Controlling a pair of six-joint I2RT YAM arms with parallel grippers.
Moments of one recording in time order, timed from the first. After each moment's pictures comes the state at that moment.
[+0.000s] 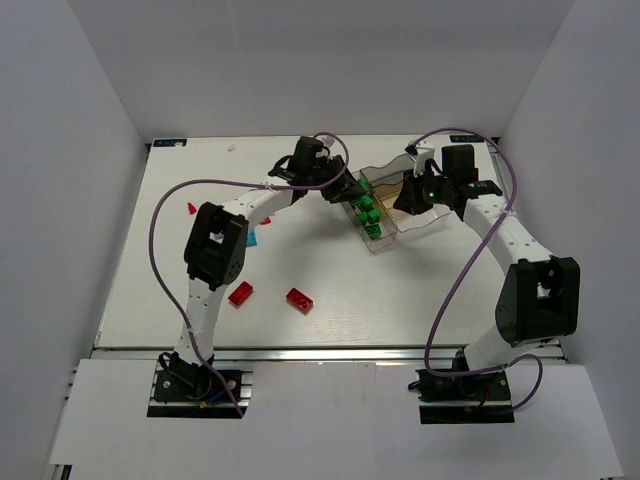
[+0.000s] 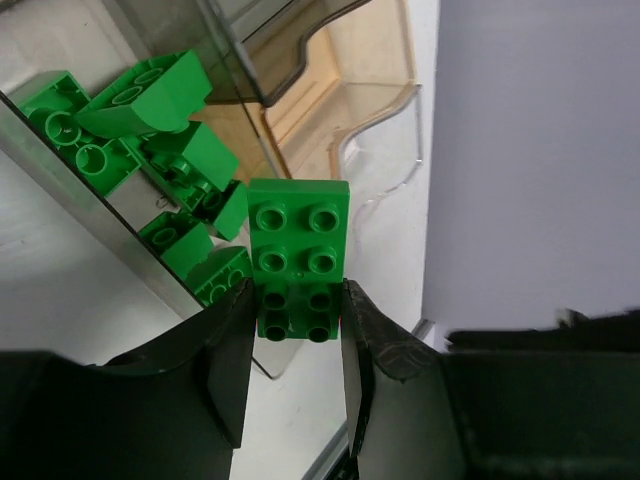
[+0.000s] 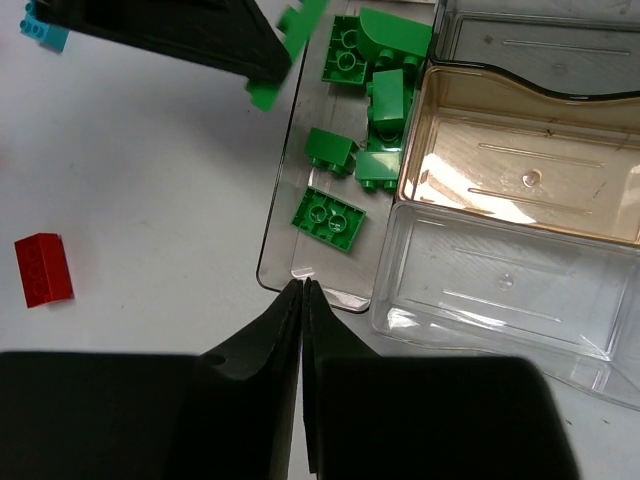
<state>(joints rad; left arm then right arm) -0.50 2.21 1.80 -0.16 0.50 -0.88 0.17 1.57 1.25 -0.43 -0.56 -0.15</state>
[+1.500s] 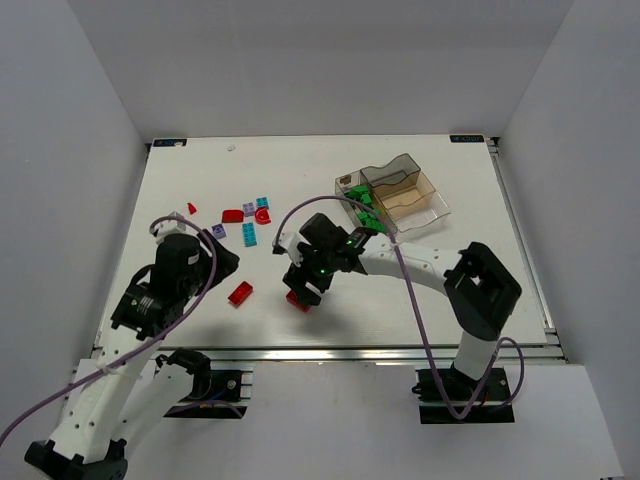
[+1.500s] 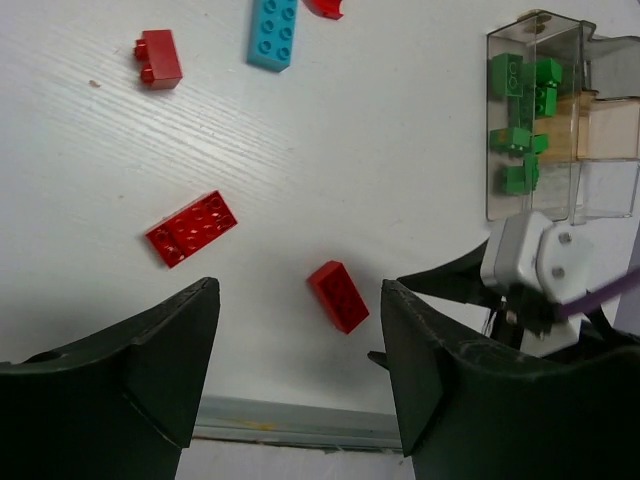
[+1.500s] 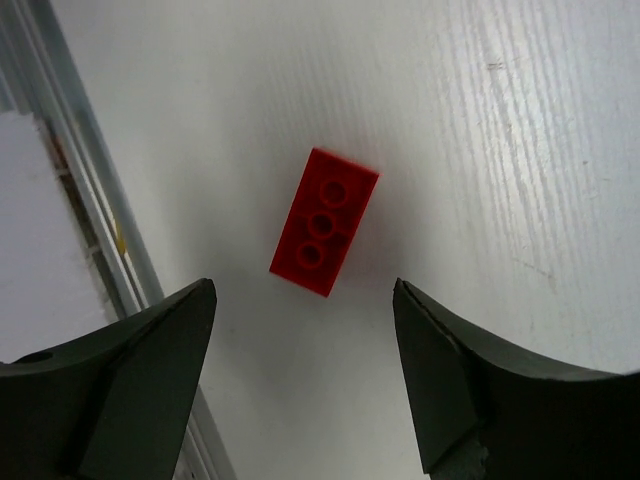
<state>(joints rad) -0.38 0.70 0.86 -0.81 -0.21 -0.84 0.96 1.76 1.24 -0.46 -0.39 -0.21</state>
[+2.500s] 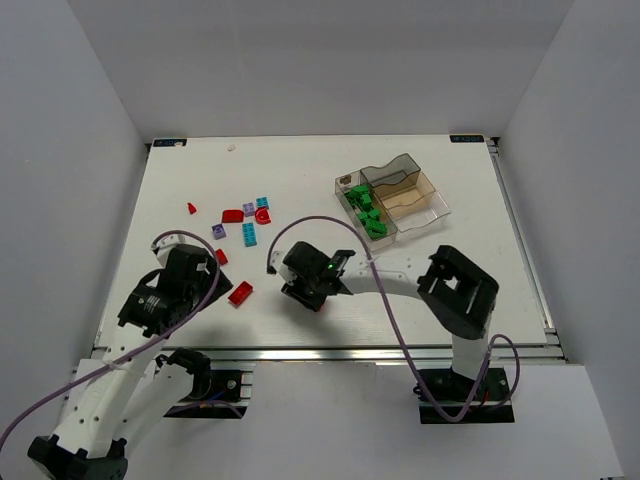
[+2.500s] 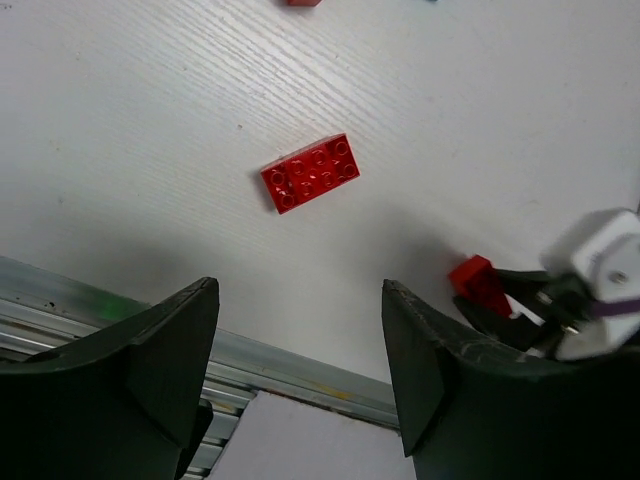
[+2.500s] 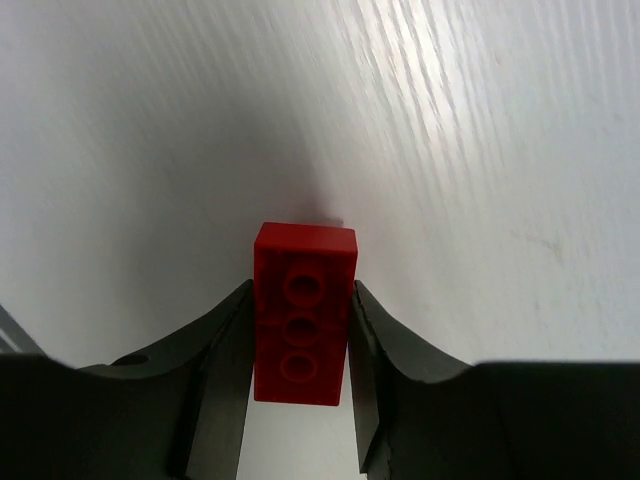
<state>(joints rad) -0.38 0.68 0.80 -1.02 -0.29 -0.88 1.10 1.90 1.23 -0.39 0.00 -0.11</state>
